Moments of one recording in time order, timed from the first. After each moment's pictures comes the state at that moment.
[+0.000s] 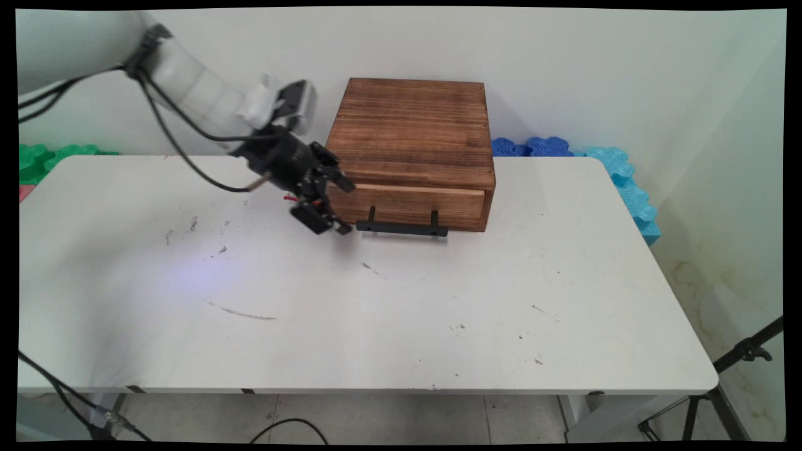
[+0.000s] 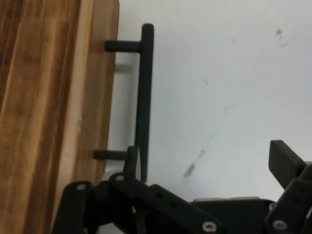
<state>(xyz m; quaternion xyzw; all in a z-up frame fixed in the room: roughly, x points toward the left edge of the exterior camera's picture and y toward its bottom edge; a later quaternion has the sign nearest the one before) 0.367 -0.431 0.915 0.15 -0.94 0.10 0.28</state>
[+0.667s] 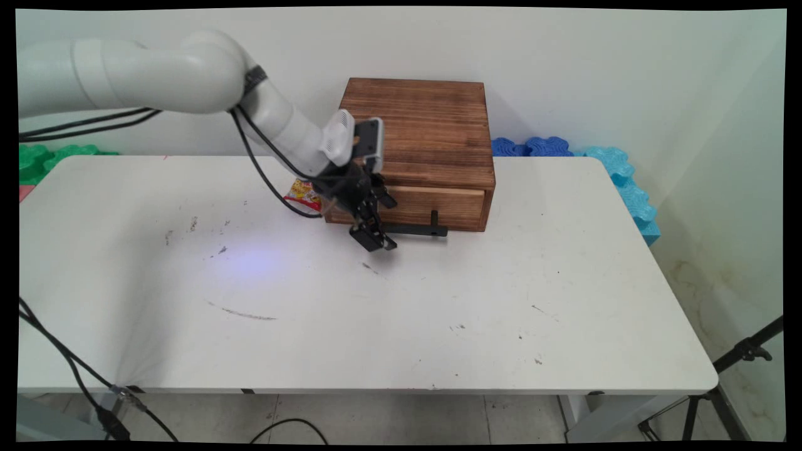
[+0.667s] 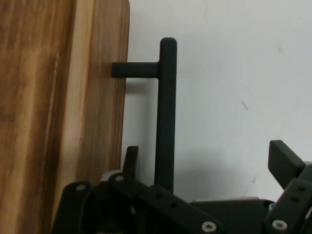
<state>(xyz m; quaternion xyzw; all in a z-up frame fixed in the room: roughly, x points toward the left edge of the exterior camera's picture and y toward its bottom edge) 0.294 -0.467 0.859 0.14 -0.95 0.12 0.24</state>
